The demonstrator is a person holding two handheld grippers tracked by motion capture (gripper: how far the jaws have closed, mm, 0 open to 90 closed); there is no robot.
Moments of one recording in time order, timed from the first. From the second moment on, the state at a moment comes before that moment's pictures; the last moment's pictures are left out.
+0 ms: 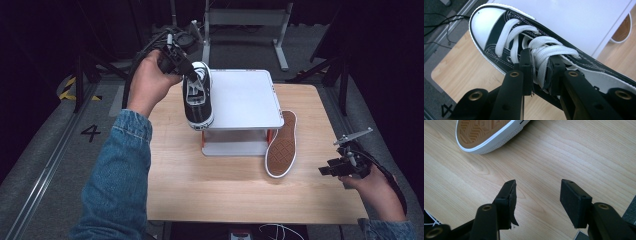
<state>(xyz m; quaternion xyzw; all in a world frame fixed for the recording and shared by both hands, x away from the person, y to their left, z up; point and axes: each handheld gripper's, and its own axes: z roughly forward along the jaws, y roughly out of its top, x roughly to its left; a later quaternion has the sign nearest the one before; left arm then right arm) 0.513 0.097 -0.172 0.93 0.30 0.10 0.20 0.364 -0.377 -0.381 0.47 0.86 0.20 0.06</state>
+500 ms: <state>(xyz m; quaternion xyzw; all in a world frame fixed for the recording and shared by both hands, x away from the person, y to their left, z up) 0.544 0.042 -0.185 0.93 0.29 0.12 0.19 0.361 -0.382 -0.377 0.47 0.85 0.22 0.07</state>
